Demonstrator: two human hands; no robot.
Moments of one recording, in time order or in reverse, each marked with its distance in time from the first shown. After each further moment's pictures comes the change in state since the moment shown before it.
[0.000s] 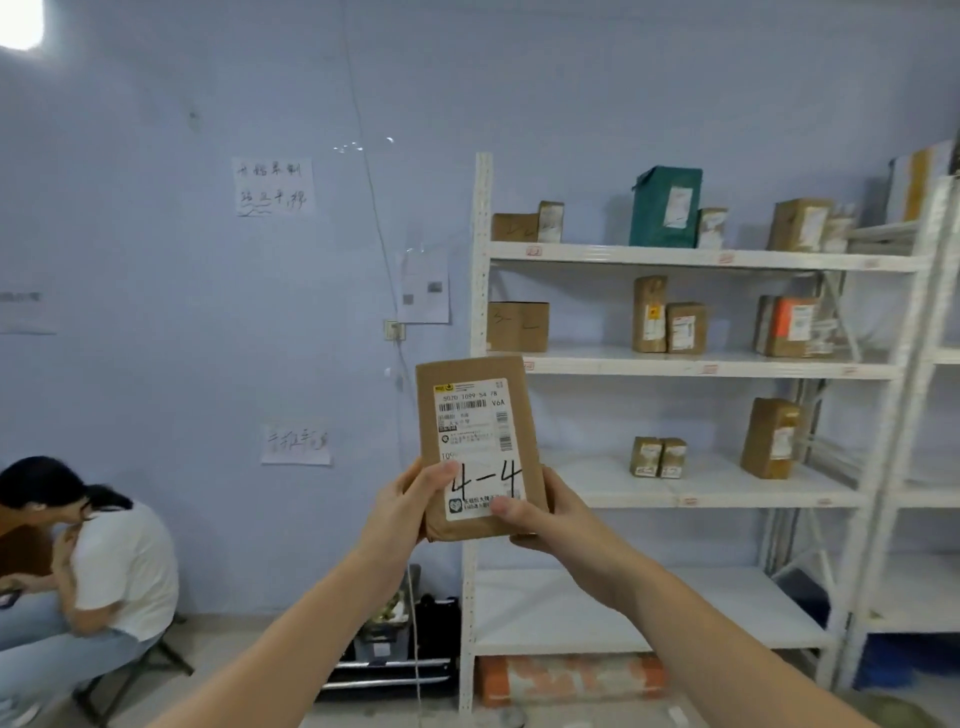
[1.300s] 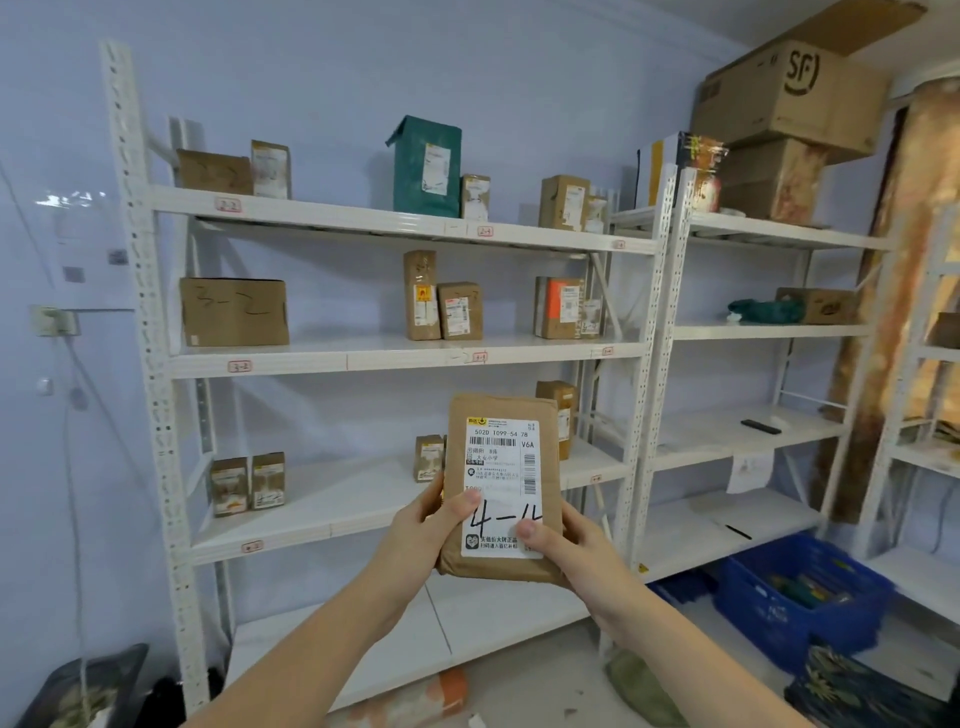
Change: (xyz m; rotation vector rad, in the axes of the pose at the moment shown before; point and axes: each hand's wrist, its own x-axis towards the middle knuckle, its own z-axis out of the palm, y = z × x) left_hand 0.204 -0.169 0.445 0.074 -0.443 -0.094; right_hand -0.051 0.120 -0.468 -0.042 0.411 0.083
